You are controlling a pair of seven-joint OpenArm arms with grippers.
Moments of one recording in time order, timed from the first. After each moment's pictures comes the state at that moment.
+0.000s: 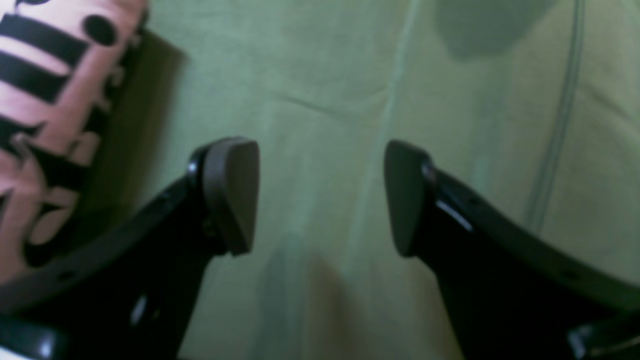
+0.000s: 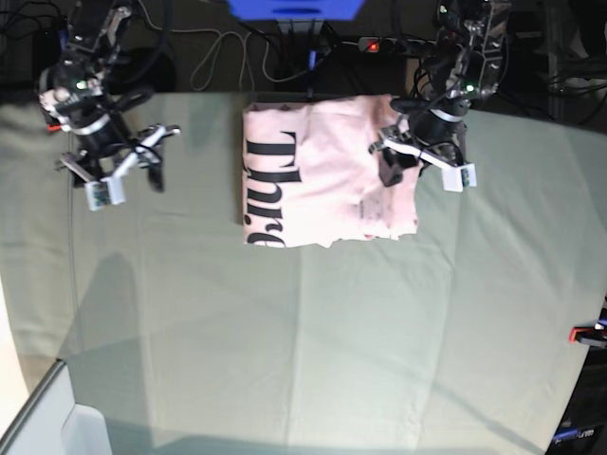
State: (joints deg) left arm 18.8 -8.7 4.0 80.8 -39.2 -5.3 13.3; right arm -18.9 -5.3 30.5 100.2 -9.9 39.6 -24.3
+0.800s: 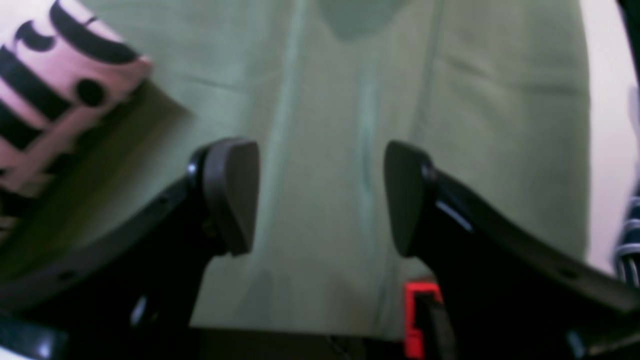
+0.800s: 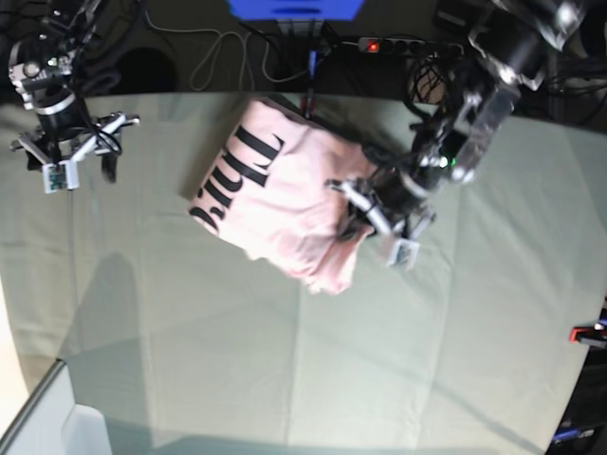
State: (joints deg) left arm -4.2 -20.0 33.6 75.9 -38.2 -5.0 14.1; right arm -22.4 -5.5 38.2 107.5 -9.9 39.6 -24.3
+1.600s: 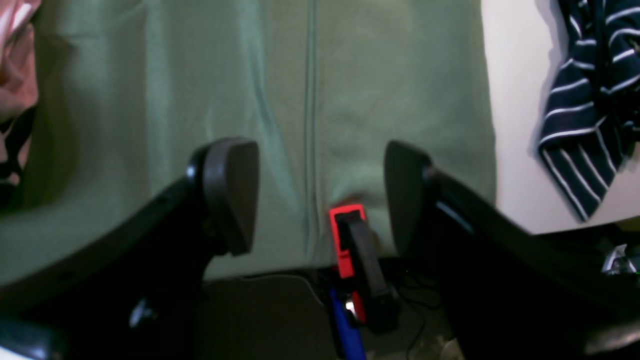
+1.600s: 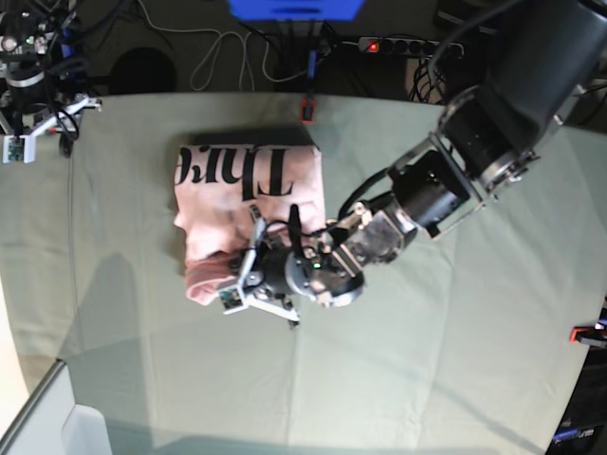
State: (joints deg) left arm -36.4 -1.4 59.3 43.2 -12.8 -27.4 13.7; right arm -22.6 -7.6 50.8 107.4 -9.7 39.7 -24.4
